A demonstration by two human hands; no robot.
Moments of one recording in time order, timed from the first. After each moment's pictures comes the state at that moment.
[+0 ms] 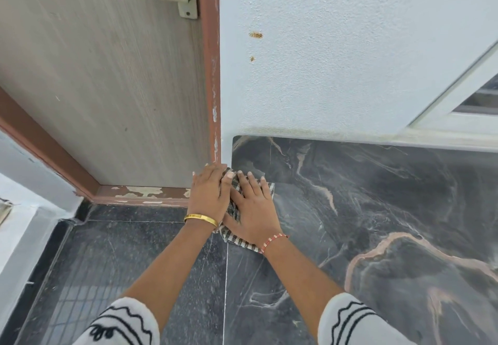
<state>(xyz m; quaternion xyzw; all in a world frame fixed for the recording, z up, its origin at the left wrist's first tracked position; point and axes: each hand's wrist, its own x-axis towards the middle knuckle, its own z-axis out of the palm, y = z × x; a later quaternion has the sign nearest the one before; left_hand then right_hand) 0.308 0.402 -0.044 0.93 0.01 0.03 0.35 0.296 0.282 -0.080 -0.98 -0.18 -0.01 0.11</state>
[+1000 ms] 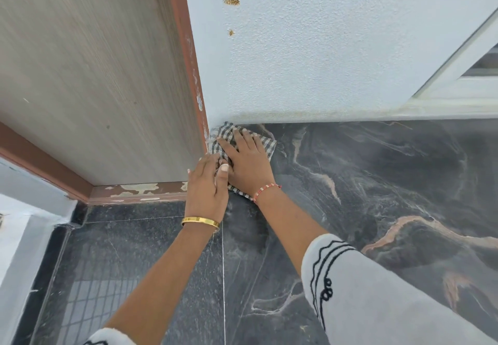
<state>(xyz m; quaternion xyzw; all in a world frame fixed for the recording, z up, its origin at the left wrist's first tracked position) 0.317 0.388 -0.056 0.91 0.01 0.06 0.42 0.381 0.278 -0.078 -0.98 -0.15 -0.03 0.09</state>
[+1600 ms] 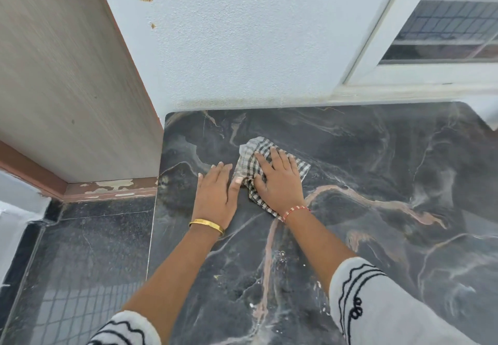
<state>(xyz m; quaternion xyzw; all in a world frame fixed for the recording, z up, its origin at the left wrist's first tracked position) 0.241 0.260 -0.054 0.94 -0.07 -0.01 0.33 0.263 0.099 -0.073 -1.00 -0.02 0.01 0.09</state>
